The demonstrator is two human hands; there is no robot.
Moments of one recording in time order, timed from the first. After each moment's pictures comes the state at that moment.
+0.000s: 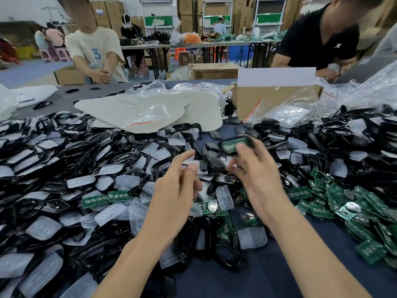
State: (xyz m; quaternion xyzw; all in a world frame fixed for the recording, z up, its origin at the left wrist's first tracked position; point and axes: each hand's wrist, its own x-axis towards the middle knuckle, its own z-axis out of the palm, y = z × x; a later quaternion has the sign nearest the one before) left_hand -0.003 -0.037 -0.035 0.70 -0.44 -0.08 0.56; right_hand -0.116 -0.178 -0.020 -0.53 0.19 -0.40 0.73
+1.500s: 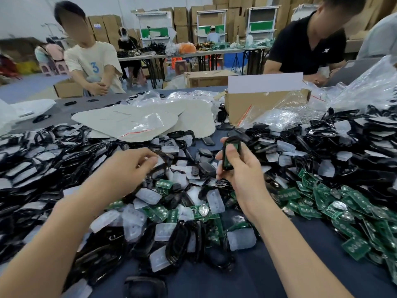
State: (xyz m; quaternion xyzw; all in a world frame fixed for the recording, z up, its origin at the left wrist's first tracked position) left_hand 0.086 -0.022 0.024 0.84 -0.49 0.00 0.22; right_hand -0.114 -0.173 -0.011 -0.53 0.20 -0.42 0.71
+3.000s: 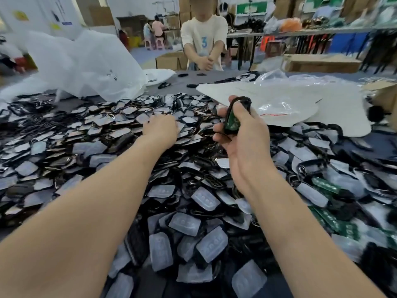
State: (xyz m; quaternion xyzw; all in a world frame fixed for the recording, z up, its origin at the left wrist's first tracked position) left_hand 0.311 0.131 0.007 0.98 -0.19 0.07 0.04; right_hand 0.119 0.039 0.045 -0.44 0.10 -0.30 0.84
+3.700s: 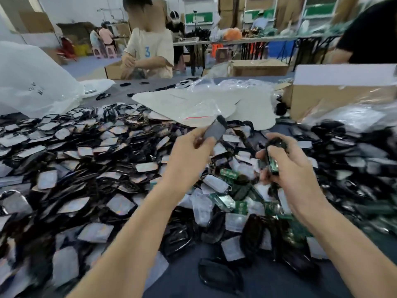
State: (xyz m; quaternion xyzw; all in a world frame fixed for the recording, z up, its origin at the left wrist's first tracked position) left_hand 0.085 0.004 0.014 0.72 -0.36 -0.10 0.58; right_hand -0.062 -0.132 -0.010 -0.63 0.22 -0.36 0.65
